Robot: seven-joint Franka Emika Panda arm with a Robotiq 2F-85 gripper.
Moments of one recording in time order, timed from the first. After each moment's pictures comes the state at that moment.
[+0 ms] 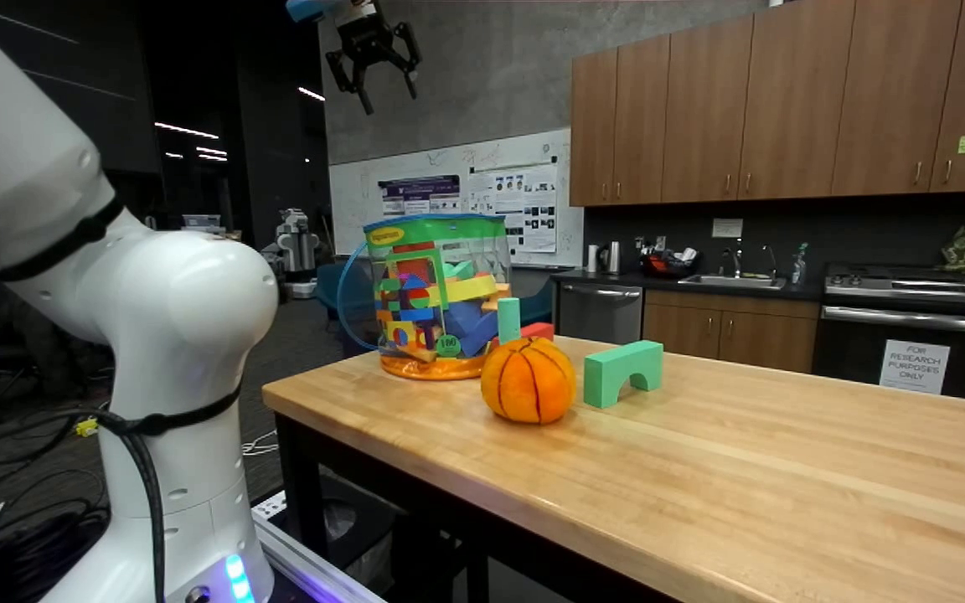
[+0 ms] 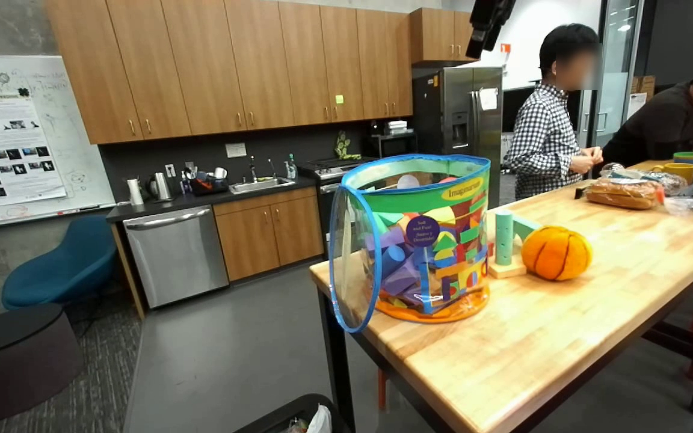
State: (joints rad) arm 0.14 -0.70 0.09 -2.05 -0.10 1.82 -0.20
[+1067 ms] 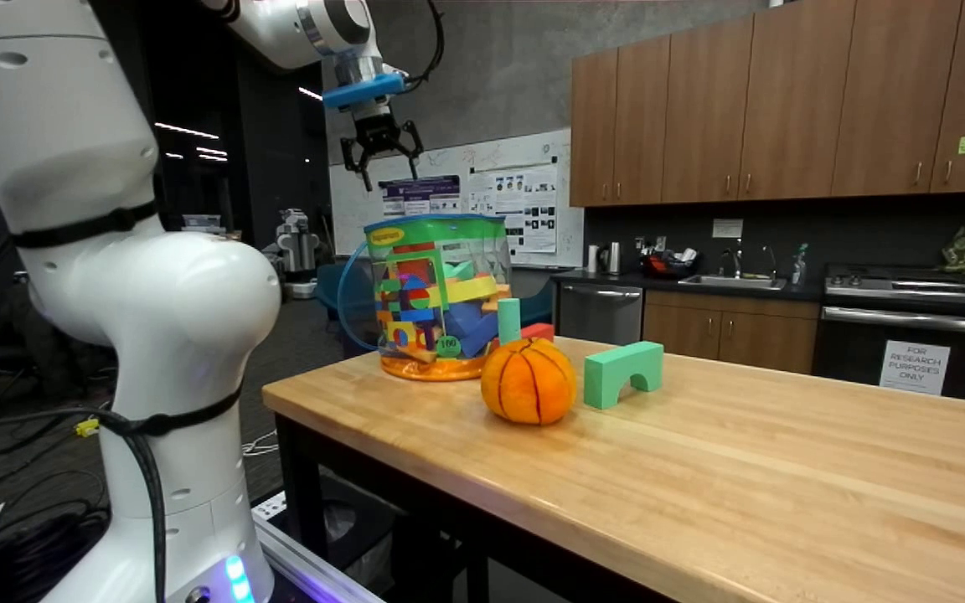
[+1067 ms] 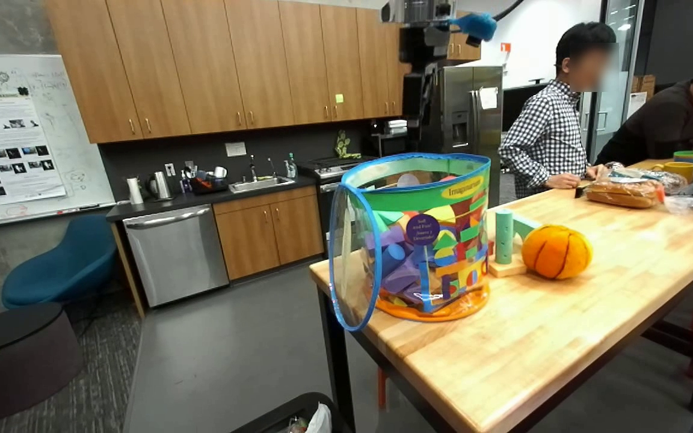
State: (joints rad) arm 0.17 -0.34 0.19 -1.98 -0.12 1.82 -0.23
